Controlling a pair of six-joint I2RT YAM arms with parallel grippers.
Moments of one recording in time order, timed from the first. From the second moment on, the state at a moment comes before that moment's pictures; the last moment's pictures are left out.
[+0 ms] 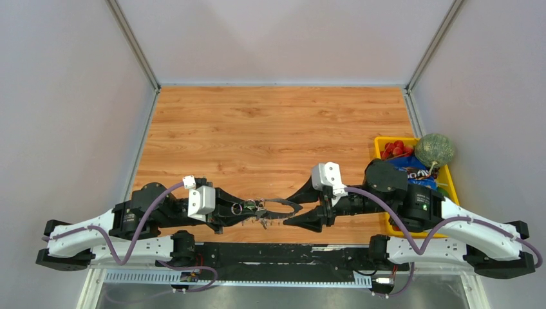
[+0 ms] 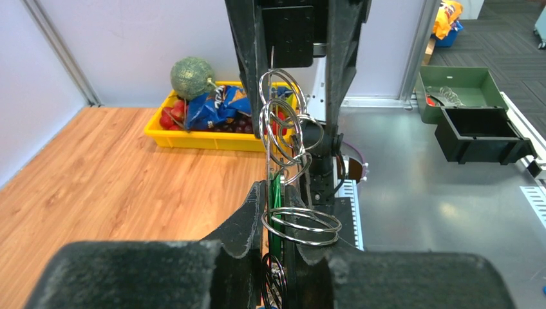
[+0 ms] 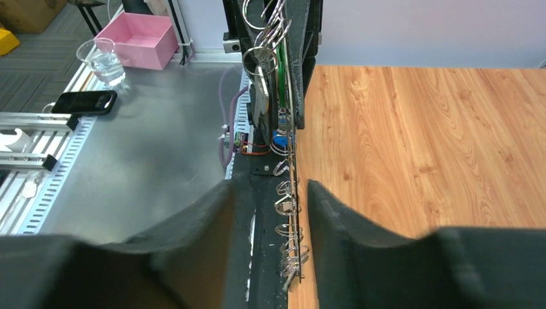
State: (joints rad) left arm -1.42 0.56 0.90 -0.25 0.07 0.06; right arm 1.31 0.83 1.17 -0.43 -0.30 -0.02
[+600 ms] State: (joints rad) left arm -1.42 0.55 0.90 -0.25 0.08 0.05; right arm 1.31 0.88 1.19 -0.43 -0.31 -0.05
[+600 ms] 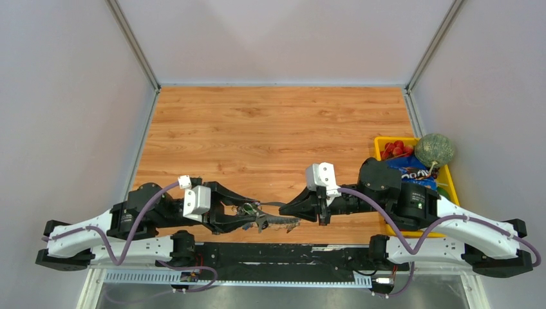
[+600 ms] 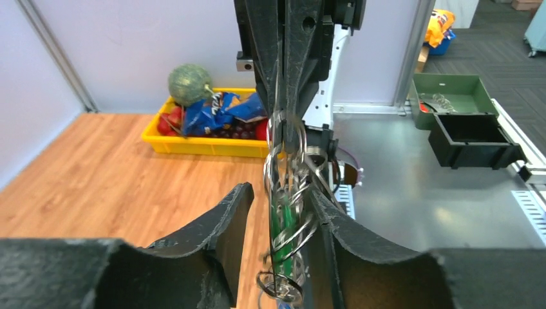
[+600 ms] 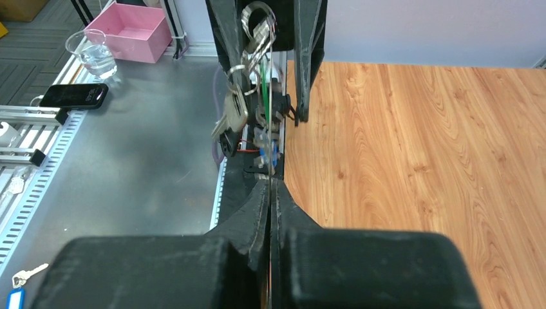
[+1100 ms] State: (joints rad) left arm -1.42 0.42 0.89 -0.28 -0.03 0.01; right arm 1.31 0.90 1.19 -0.48 -0.19 -0.05
